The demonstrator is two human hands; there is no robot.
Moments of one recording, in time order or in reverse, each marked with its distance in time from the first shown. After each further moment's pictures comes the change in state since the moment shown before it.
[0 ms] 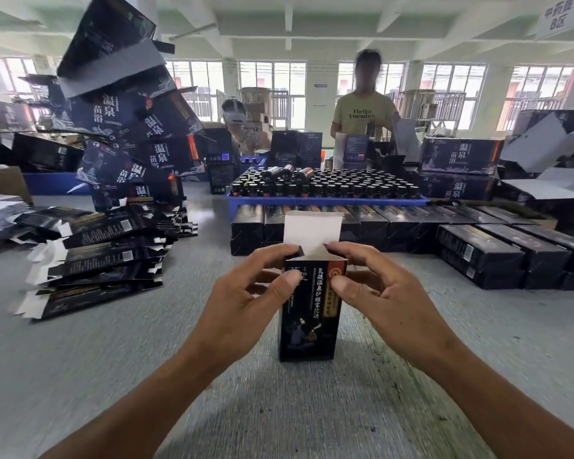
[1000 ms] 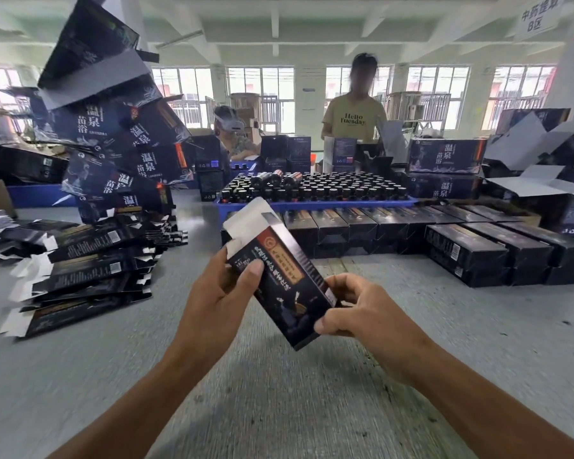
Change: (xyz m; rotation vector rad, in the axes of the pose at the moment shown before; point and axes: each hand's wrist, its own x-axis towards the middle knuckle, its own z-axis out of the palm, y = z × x) left_hand 0.007 -0.005 -0.003 -0.075 0.102 -0.150; right_hand 0.003 0.019 0.005 0.109 -0.102 0.372
